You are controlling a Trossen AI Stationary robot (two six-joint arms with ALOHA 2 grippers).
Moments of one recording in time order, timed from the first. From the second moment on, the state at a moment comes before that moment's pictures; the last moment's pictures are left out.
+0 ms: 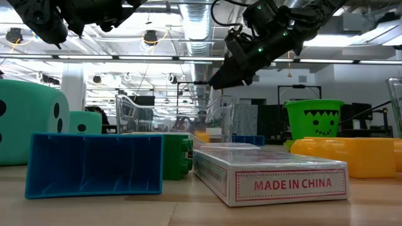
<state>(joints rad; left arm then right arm) 0.30 1.10 0.40 1.43 -0.52 0.25 -0.25 1.58 0.89 0.20 0.03 0.01</state>
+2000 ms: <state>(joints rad) 0.30 1.10 0.40 1.43 -0.52 0.25 0.14 1.29 0.79 -0.63 0.21 0.45</state>
